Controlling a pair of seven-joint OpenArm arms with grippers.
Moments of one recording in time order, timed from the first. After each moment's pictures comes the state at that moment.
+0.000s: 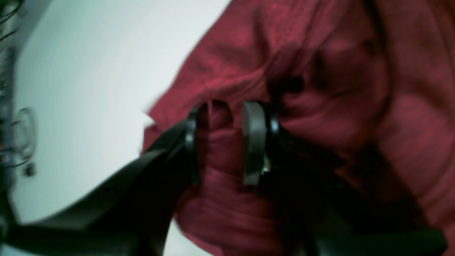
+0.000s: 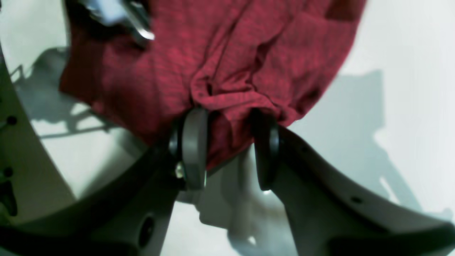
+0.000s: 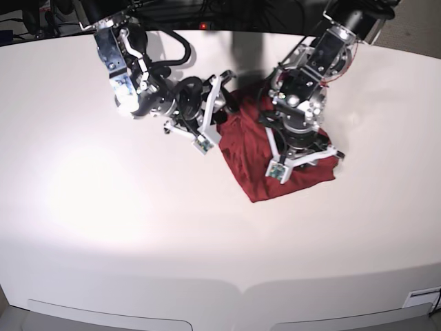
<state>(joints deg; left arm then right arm) -2.7 -7.2 31.6 81.6 16.7 16.5 42.3 -4.7 11.1 -17.8 88.5 25.1 36.2 -52.4</state>
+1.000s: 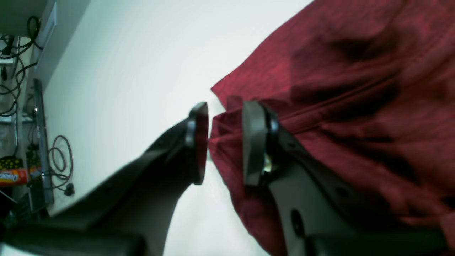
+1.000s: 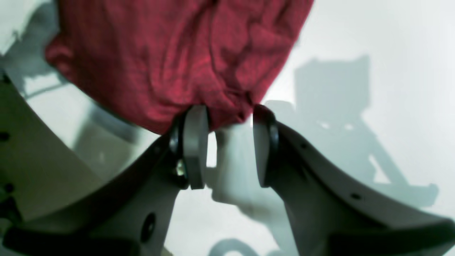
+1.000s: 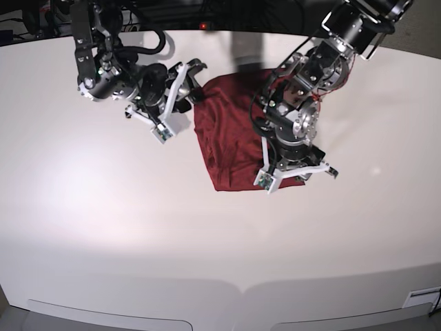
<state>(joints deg) -7.6 -8.2 36.7 81.6 22.8 15.9 49.3 -13.3 12.4 -4.4 100.5 28.9 36.1 -57.4</state>
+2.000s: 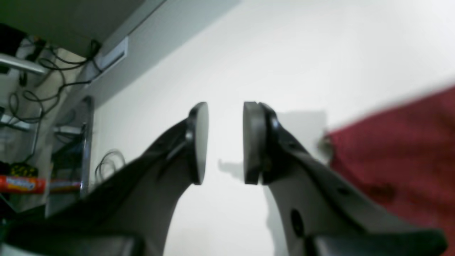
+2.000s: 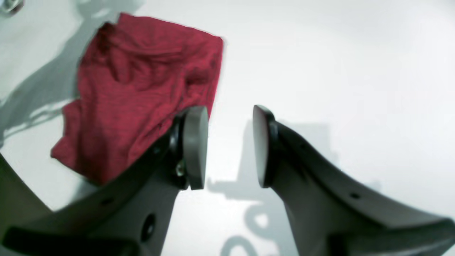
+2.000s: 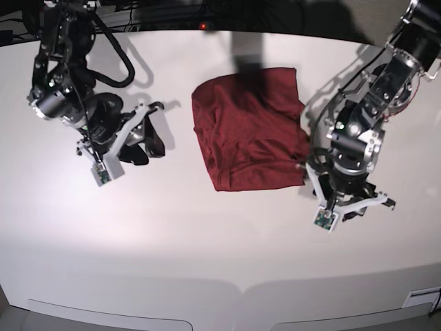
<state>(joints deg) -10.4 -29.2 37.0 103.5 6.3 19.4 50.2 -11.5 11.5 13.8 113.5 33.6 36.3 -59.4</state>
